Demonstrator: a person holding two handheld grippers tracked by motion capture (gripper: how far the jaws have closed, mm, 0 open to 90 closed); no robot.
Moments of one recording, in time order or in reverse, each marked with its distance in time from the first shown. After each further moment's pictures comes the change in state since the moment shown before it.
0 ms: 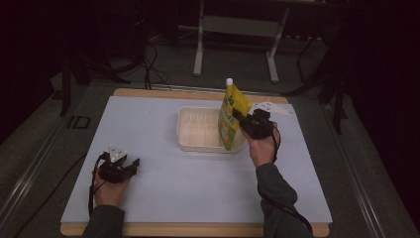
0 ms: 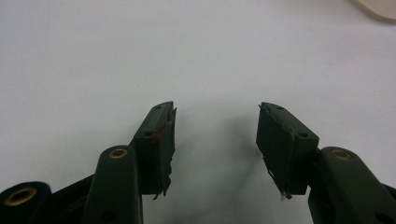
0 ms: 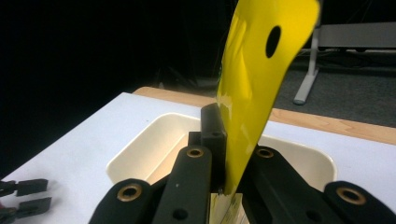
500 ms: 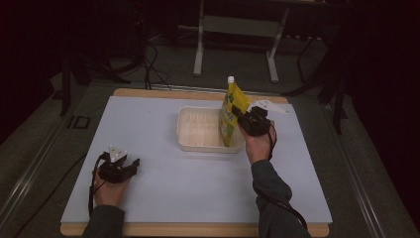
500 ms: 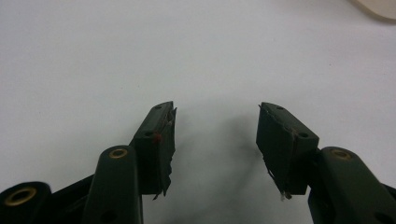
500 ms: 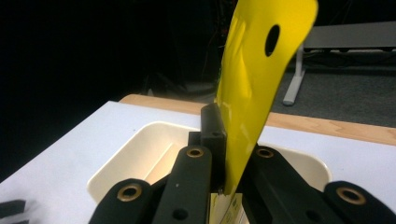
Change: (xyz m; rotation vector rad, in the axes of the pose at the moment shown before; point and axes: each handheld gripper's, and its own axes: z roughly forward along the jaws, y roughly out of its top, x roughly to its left) left arm 0.000 0.000 0.000 0.002 0.000 0.002; right arm -0.003 -0.002 0.014 -0.027 -0.054 0.031
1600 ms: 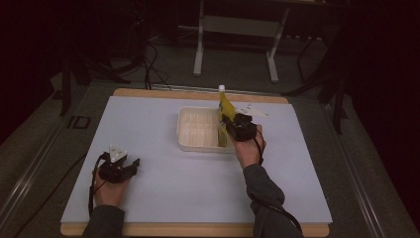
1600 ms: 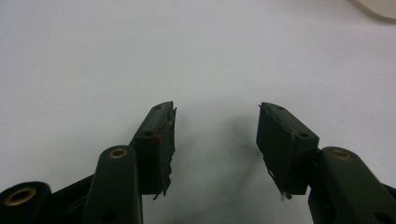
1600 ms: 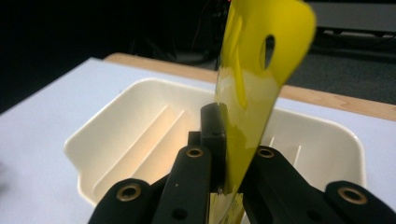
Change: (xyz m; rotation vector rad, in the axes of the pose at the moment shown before) left arm 0.000 0.000 0.000 -0.001 -0.001 0.004; right arm 0.019 -0.025 0.026 0.137 -0.048 -0.101
